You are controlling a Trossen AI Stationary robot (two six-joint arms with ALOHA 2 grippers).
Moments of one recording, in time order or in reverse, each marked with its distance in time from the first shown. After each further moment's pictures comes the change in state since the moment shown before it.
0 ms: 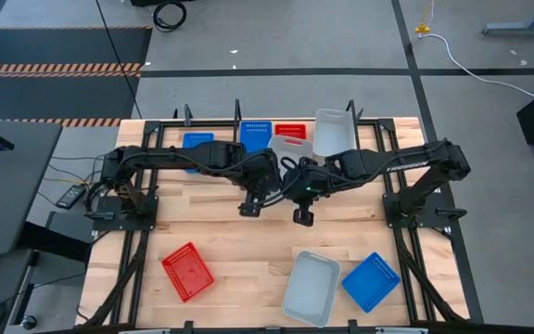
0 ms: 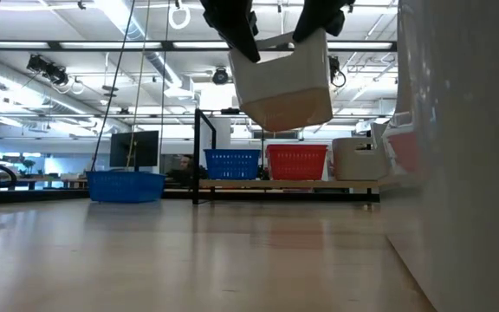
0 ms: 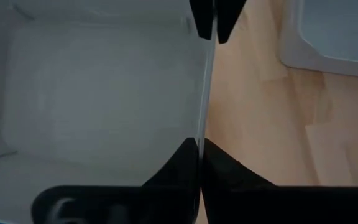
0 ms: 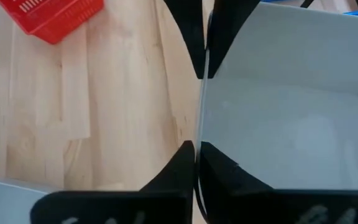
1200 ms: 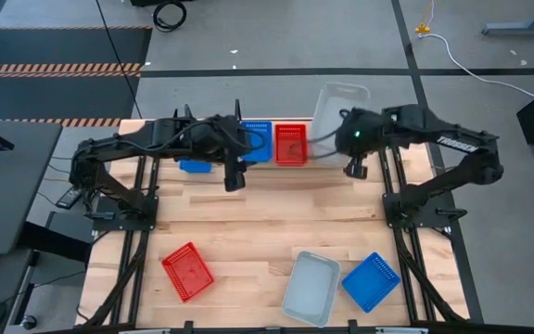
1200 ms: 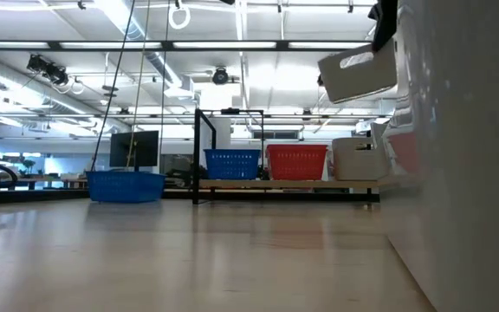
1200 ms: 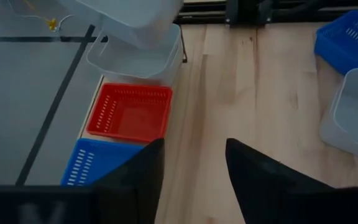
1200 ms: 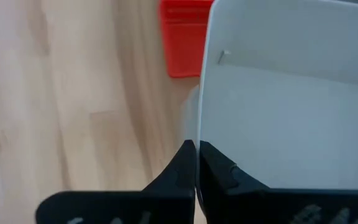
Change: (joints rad) left arm 0.029 -0.251 0.055 -0.020 -0.219 -0.168; right arm -0.335 -0.333 -0.003 -0.446 0.109 -0.382
